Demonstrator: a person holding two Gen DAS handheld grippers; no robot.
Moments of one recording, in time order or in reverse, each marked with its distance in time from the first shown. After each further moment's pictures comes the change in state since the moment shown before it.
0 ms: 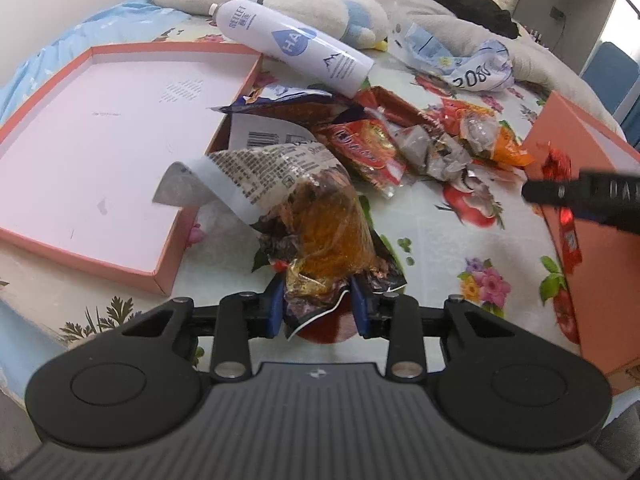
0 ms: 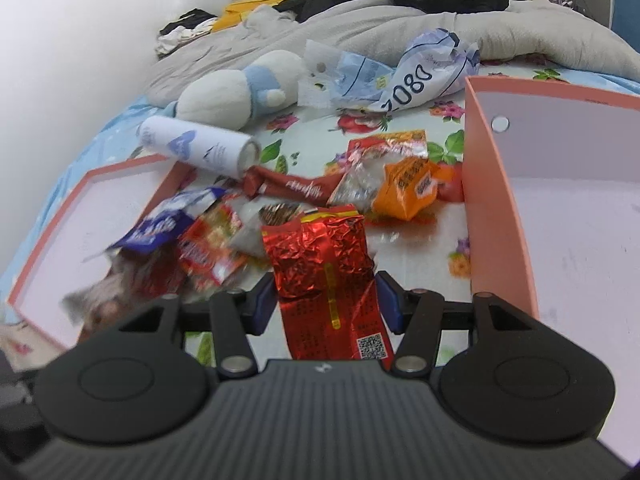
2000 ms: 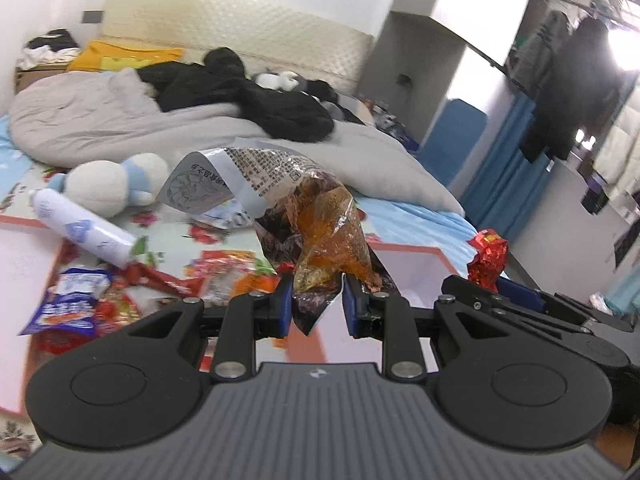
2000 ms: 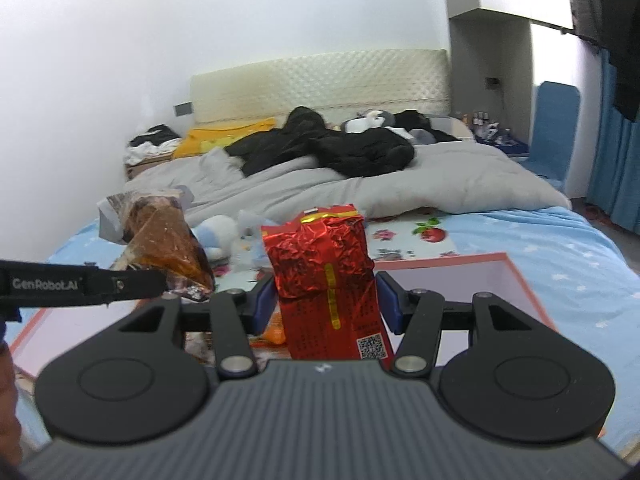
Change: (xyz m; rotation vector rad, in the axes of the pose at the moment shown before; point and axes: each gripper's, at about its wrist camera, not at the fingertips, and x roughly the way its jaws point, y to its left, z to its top) left arm -0.159 -0.203 0.096 0.150 -0.243 -0.396; right arm -0.200 -0.069 0.030 -0.029 -0.387 -0.213
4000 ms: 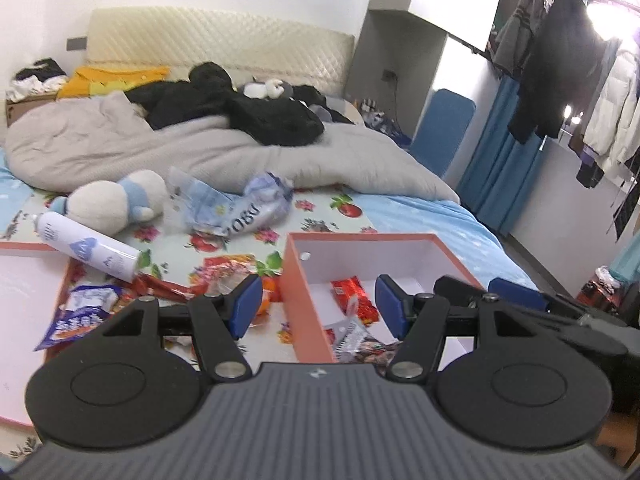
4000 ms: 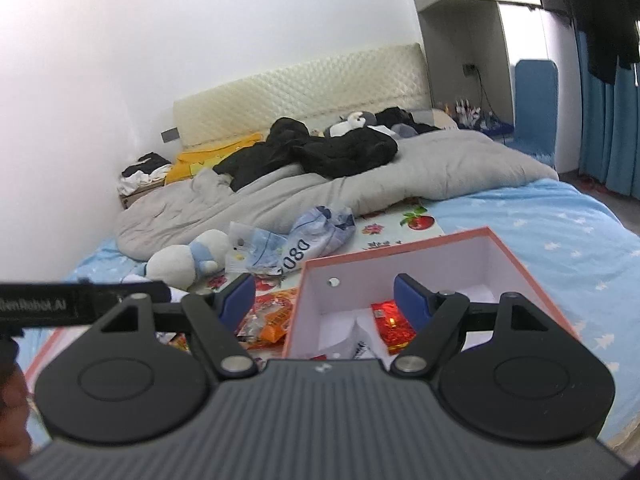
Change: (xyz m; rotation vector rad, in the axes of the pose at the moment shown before) left arm -0.027 0.006 -0.018 0.090 -0.028 0.020; right arm -0.015 -0.006 -0.024 0.115 -0.031 0.030
